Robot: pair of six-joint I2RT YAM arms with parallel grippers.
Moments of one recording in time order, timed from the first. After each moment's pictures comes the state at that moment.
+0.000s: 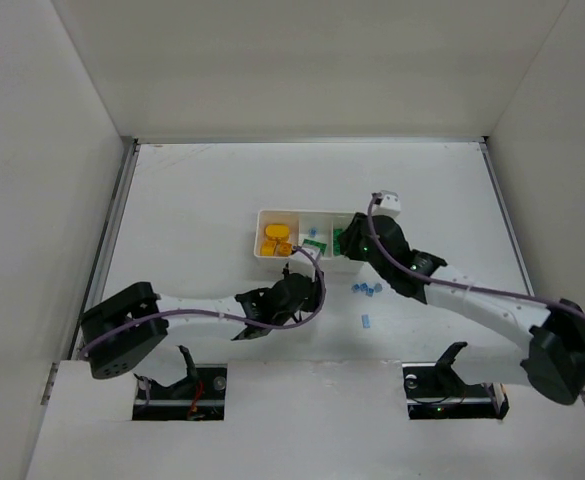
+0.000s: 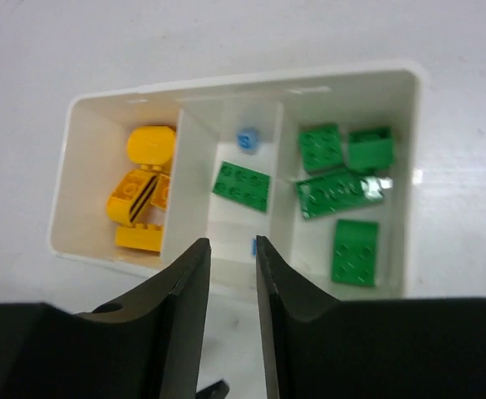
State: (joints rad) left arm -1.13 1.38 0.55 0.30 -0.43 -0.55; right arm 0.76 1.27 0.81 -0.05 0.38 0.69
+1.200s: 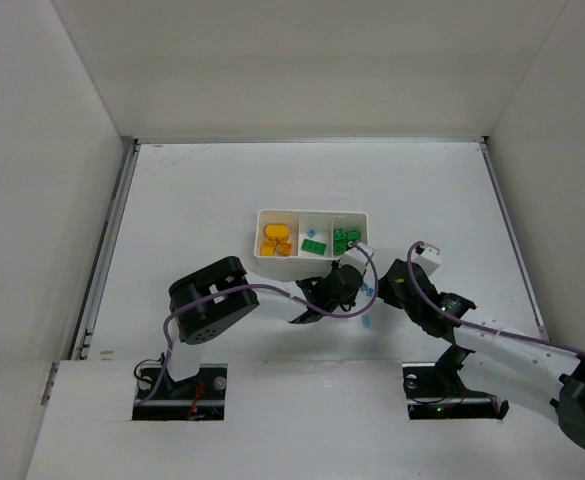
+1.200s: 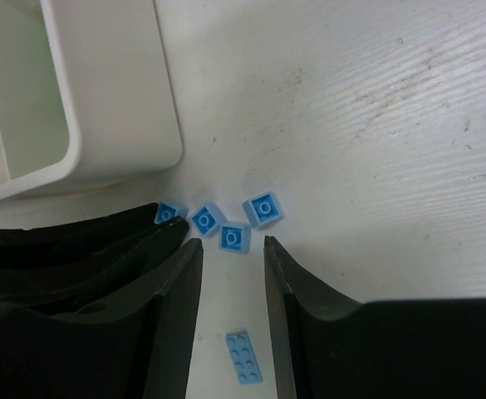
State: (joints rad) left arm -1.16 1.92 0.95 0.36 -0.40 -0.40; right arm 0.72 0.87 0.38 -0.26 0.47 0.97
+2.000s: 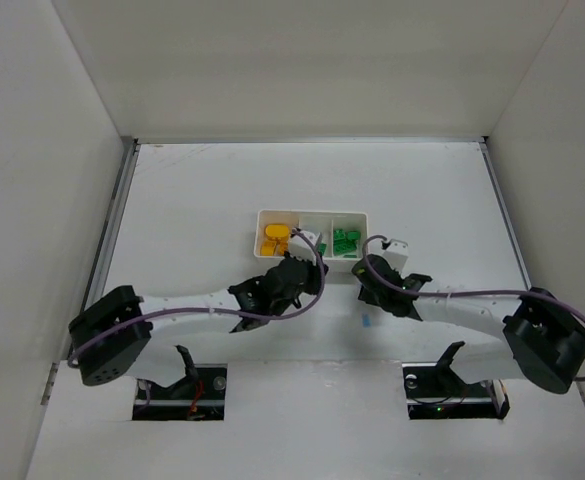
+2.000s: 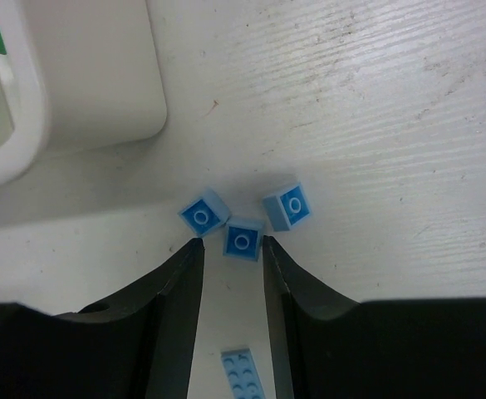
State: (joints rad) left arm -1.12 1.40 0.64 0.34 -0.42 -0.44; right arm 0.81 1.28 0.55 -0.29 0.50 0.94
